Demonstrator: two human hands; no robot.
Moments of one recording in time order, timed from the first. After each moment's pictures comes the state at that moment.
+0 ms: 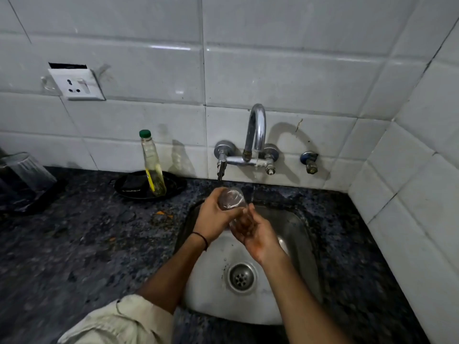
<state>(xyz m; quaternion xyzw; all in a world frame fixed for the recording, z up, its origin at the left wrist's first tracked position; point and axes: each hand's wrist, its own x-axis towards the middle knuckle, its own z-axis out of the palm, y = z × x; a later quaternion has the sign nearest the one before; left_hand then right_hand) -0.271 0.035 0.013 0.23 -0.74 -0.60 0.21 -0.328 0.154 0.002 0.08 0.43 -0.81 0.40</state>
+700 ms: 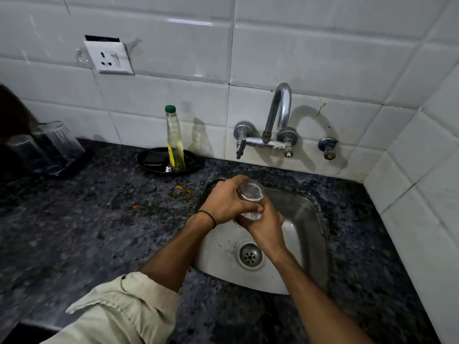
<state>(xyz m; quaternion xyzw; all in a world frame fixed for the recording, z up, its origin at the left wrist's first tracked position) -0.224 0.040 0.038 0.17 -0.89 -0.40 0.14 -0.274 0.170 -0.011 -0.27 0.81 -0.51 0.09</state>
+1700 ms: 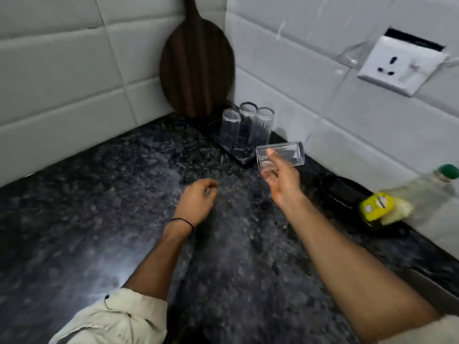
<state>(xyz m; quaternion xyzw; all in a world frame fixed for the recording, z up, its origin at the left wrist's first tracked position) 0.127 -0.340 -0.039 0.55 -0.71 -0.38 0.23 -0.084 -0.339 -0.009 -0.12 0.57 -0.65 0.48</state>
